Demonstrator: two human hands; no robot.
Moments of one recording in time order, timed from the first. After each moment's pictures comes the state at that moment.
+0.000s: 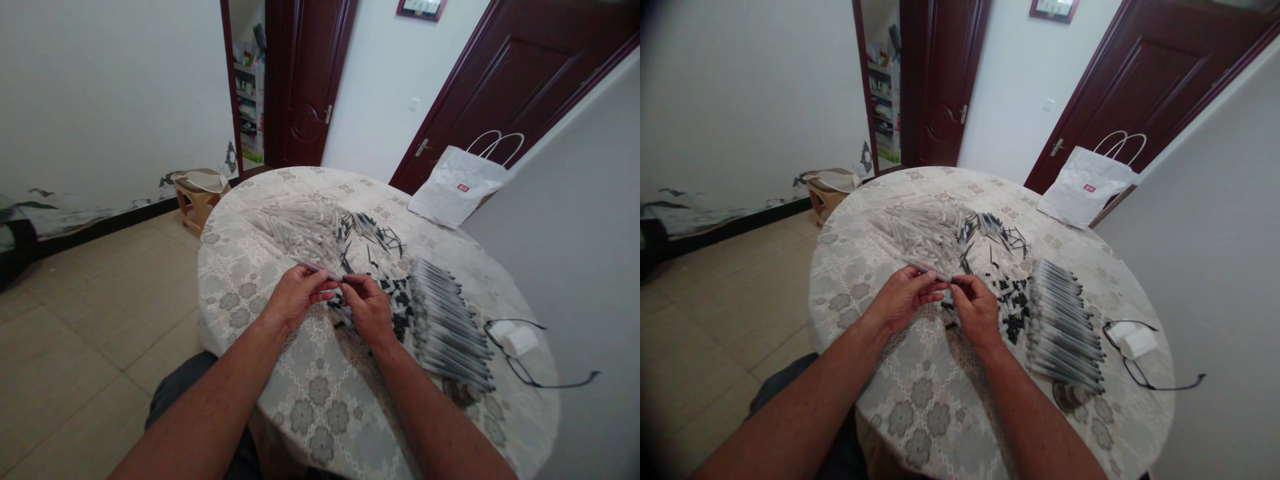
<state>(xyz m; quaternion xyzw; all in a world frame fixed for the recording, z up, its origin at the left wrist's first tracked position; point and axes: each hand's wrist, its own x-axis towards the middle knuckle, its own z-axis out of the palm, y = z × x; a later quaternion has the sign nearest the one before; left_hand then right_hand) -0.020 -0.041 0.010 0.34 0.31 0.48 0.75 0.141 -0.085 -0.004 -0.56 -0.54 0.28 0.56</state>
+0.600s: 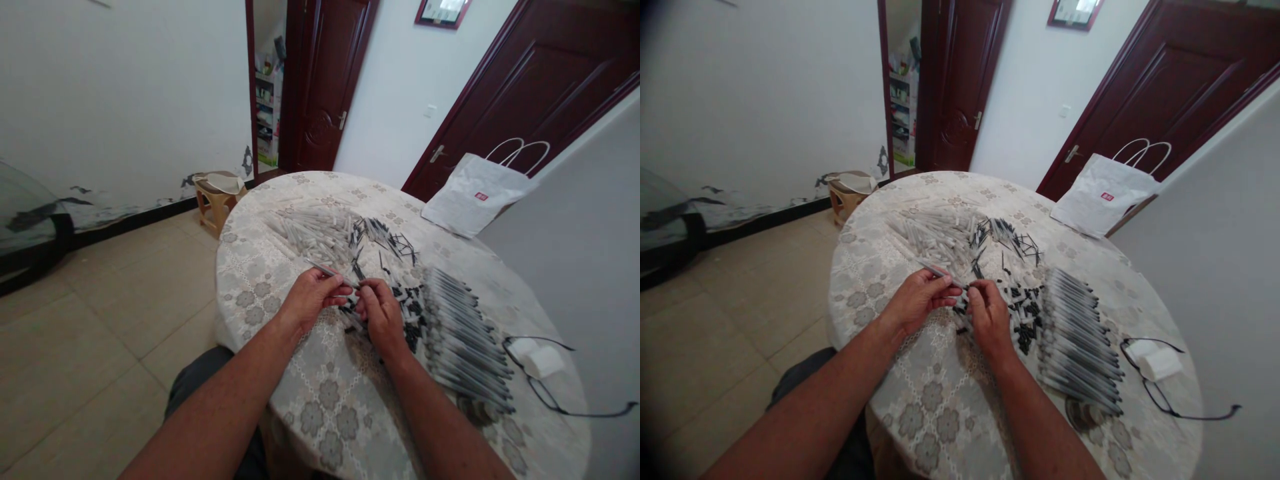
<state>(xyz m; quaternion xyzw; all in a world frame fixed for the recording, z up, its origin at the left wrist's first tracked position) -0.019 -0.044 0.012 0.34 0.31 0.47 0.75 0.146 -0.093 -0.002 -0.59 -0.58 0.25 0.50</state>
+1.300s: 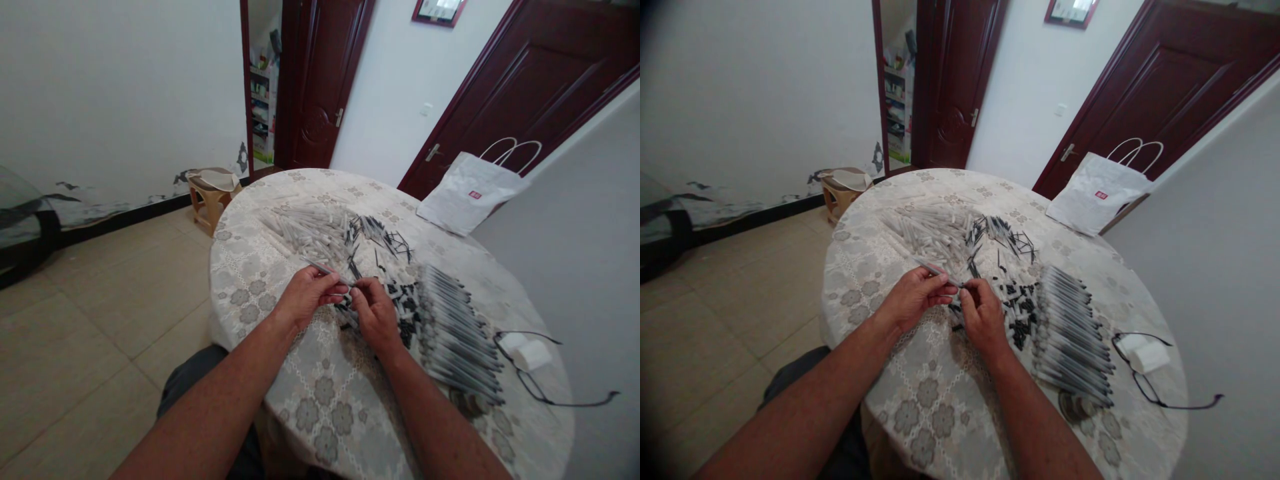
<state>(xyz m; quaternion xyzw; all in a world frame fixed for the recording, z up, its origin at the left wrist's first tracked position) -0.020 -0.044 0.014 0.35 0.31 0.47 0.75 0.147 -0.094 0.000 -0.59 -0.63 0.19 0.47</state>
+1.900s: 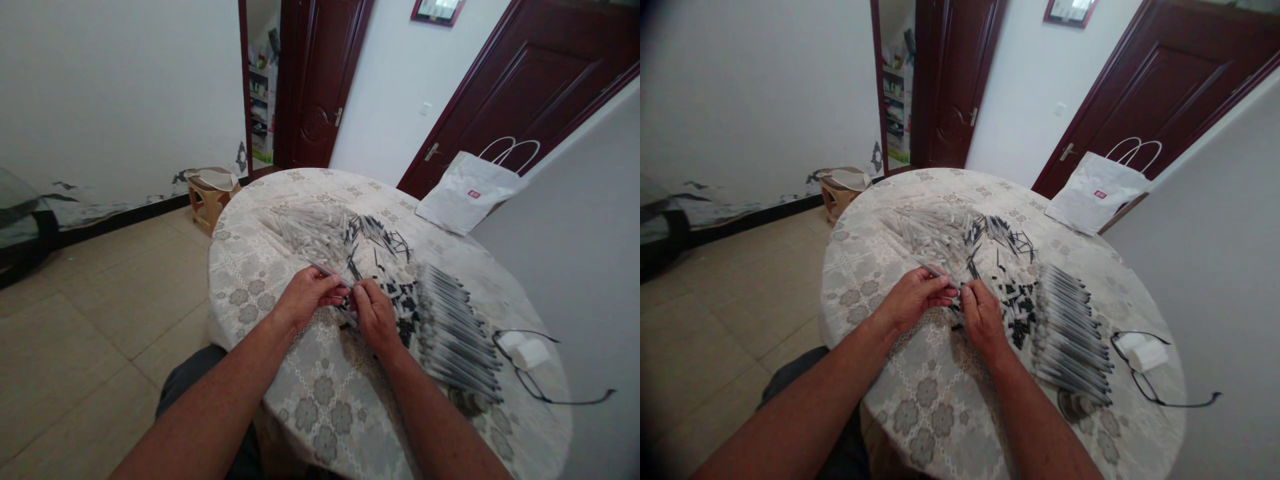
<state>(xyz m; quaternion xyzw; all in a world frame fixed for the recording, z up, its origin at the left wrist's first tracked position) -0.020 -0.044 0.011 0.36 0.31 0.45 0.76 0.147 -0.096 0.004 -0.59 -0.66 0.18 0.43</state>
